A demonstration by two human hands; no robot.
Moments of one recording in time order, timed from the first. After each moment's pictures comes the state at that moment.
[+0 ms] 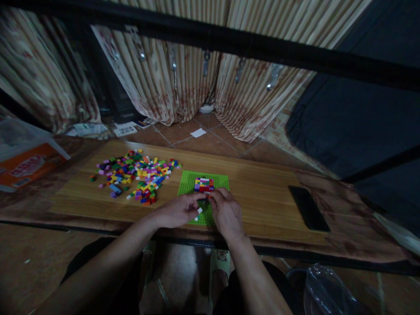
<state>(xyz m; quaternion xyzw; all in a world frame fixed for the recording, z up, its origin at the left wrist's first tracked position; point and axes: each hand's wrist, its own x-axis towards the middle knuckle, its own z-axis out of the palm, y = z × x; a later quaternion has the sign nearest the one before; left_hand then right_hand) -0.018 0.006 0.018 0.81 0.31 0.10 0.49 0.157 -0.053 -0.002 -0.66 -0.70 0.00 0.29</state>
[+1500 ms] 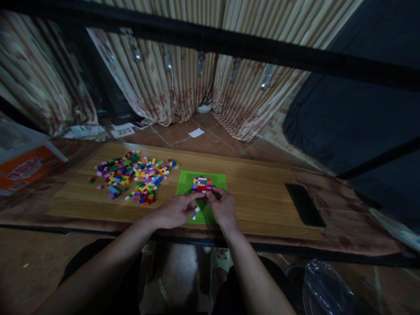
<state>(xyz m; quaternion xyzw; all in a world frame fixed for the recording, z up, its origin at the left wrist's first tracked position) -0.021 0.002 0.016 0.82 0.32 0.12 0.47 0.148 -0.035 -0.023 -0.68 -0.37 0.35 0.53</state>
